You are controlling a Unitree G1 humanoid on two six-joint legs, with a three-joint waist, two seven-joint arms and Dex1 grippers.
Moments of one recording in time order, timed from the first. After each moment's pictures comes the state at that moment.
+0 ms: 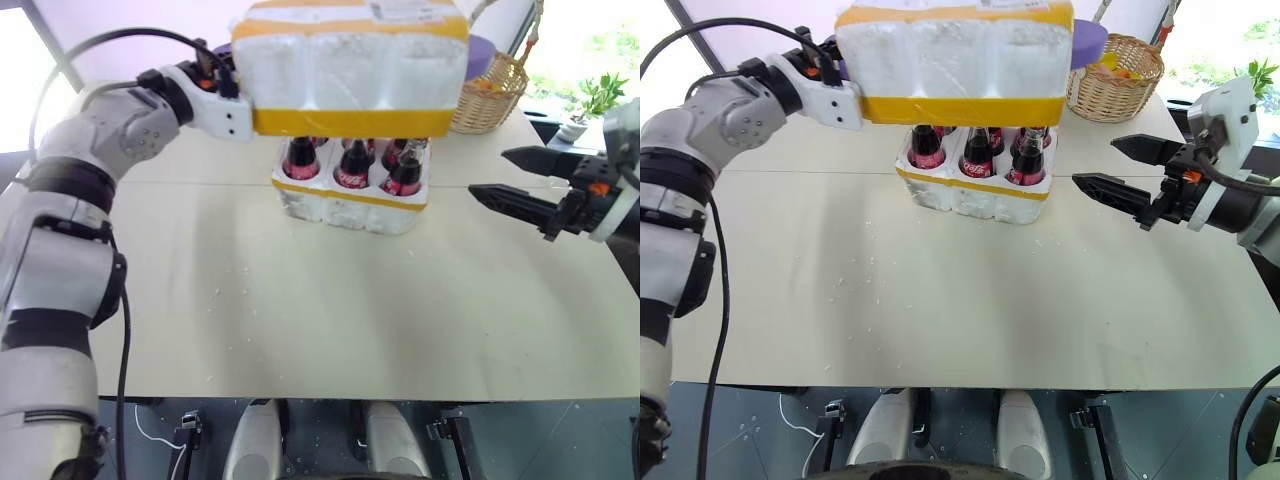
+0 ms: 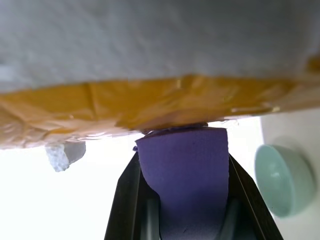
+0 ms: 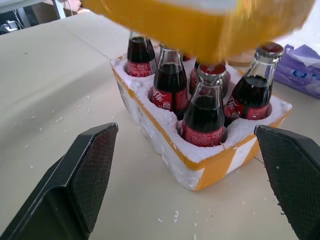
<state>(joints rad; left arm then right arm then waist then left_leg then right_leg) -1.41 0.69 -0.48 1.14 0.83 -0.77 0.05 -0.42 -1.01 -0.50 -0.38 0.90 0.99 0.73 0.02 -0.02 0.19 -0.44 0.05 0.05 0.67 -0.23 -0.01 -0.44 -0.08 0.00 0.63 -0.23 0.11</state>
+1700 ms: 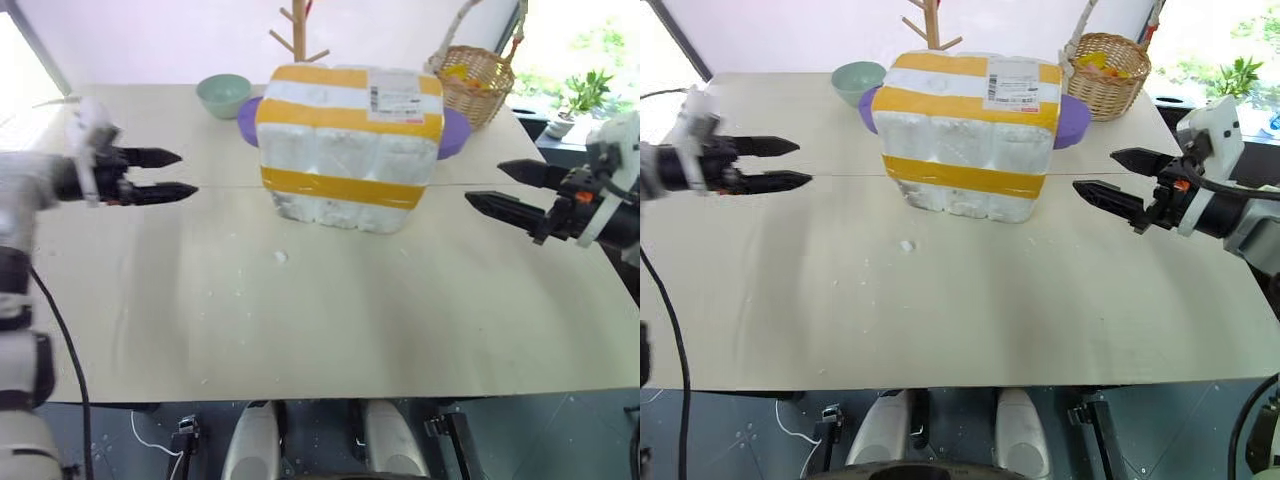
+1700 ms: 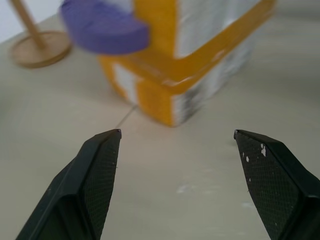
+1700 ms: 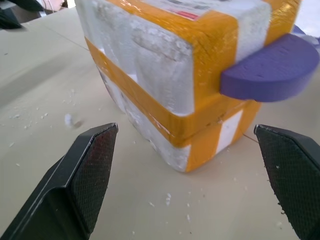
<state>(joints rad) -0.85 1.05 0.00 0.45 -0.51 0.47 -1.44 -0.42 -1.00 -0.40 -0.26 0.86 0.90 0.74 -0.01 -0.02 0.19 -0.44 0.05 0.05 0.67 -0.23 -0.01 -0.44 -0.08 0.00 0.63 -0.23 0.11</state>
